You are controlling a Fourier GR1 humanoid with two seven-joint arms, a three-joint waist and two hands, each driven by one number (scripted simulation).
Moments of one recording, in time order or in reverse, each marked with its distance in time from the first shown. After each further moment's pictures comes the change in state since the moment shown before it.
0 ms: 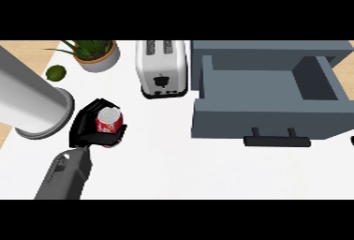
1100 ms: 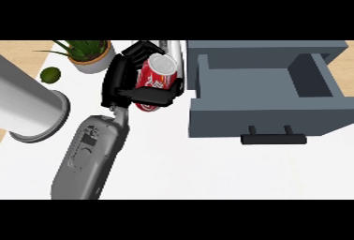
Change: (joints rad) left arm -0.229 -0.096 -0.372 -0.555 -0.013 0.444 0.627; right arm -0.007 -0.010 -0.036 -0.017 -0.036 0.022 0.009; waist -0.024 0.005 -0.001
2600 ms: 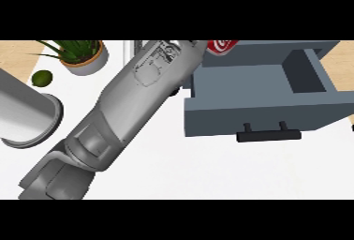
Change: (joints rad) left arm -0.792 -0.001 -0.160 0.692 0.236 0.288 0.040; right arm -0.088 -0.012 0.007 0.023 0.020 -0.010 0.054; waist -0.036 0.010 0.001
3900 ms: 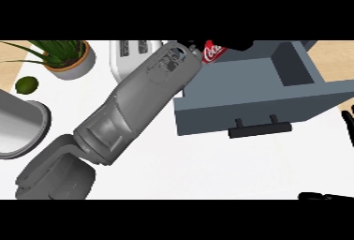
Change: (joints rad) left arm -0.056 0.000 -0.263 0.301 0.226 0.091 -0.211; right arm -0.095 -0.012 0.021 0.059 0.029 -0.007 -0.005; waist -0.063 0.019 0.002
